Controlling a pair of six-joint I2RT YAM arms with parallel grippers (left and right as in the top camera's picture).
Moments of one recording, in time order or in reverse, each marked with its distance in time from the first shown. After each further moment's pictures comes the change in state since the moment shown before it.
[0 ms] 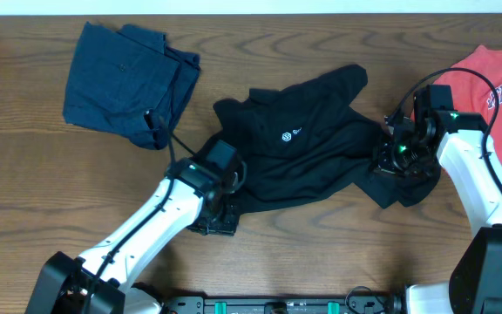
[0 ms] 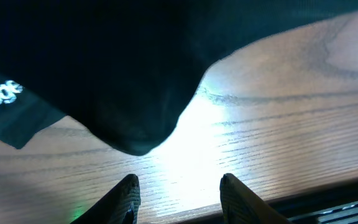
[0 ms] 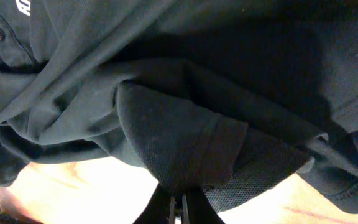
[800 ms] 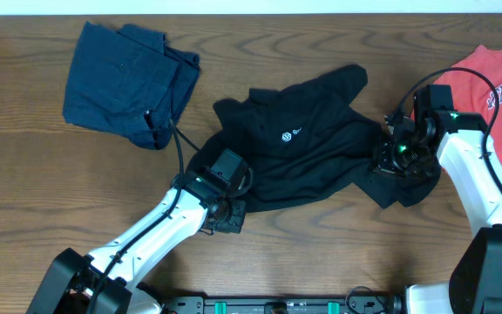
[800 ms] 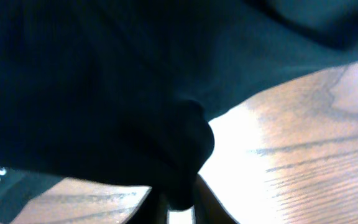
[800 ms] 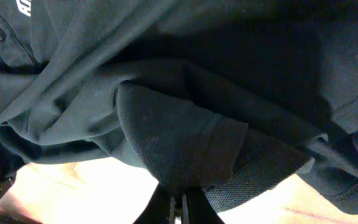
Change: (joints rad) left arm -0.034 0.000 -0.096 0.222 -0.060 0.006; right arm 0.000 0.000 0.000 0.001 0.000 0.000
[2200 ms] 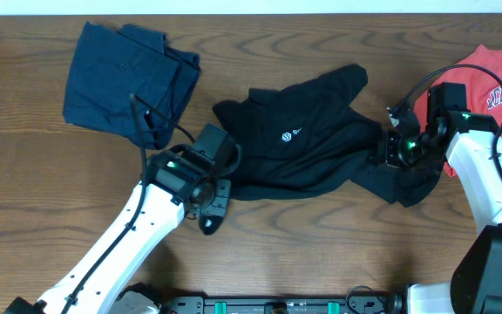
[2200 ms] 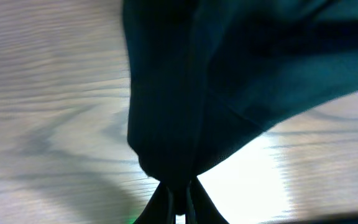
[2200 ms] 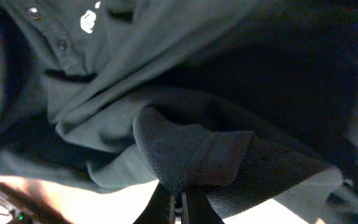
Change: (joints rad) left arm 0.069 -0.128 0.286 -0.375 -0.174 0.024; right arm -0.058 0.000 0.000 0.039 -0.164 -0.117
